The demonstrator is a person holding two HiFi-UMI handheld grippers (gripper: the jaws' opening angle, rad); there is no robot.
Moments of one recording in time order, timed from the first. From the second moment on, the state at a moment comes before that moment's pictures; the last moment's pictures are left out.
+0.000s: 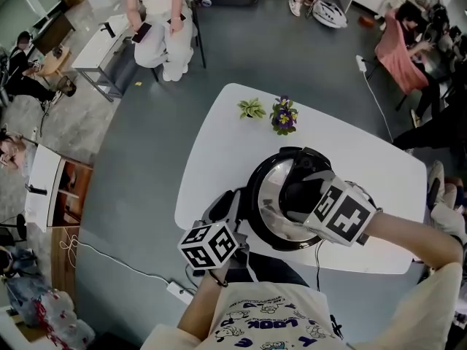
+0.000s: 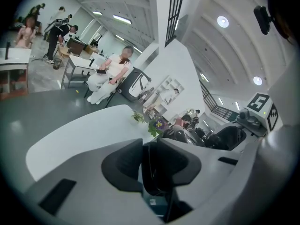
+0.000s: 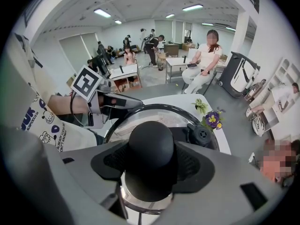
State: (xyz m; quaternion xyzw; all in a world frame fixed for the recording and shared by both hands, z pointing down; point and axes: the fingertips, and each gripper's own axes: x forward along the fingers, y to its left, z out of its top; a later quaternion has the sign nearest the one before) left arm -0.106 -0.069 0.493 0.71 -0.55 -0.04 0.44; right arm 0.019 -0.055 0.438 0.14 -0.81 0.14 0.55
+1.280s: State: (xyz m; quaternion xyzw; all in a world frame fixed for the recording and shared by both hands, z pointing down) left arm -0.106 -0.068 0.488 0.71 -0.55 -0.04 0.43; right arm 0.015 -0.047 0.432 0.04 -0.83 0.09 0.55
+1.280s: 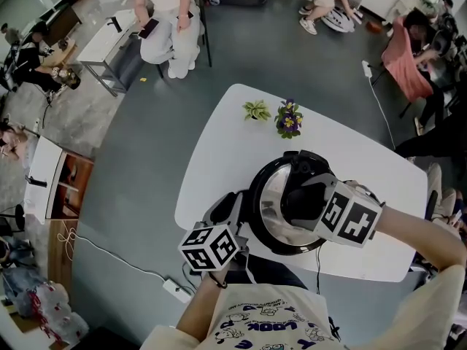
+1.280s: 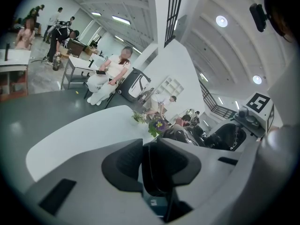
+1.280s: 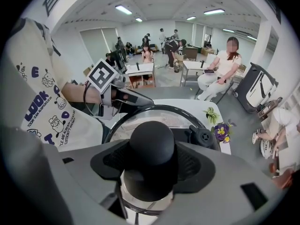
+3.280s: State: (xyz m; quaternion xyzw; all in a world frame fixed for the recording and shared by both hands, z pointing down) left arm -0.106 -0.070 0.490 0.72 -0.54 -0.03 0.43; right arm 0.017 -0.038 0.437 -0.09 -0.79 -0.02 0.60
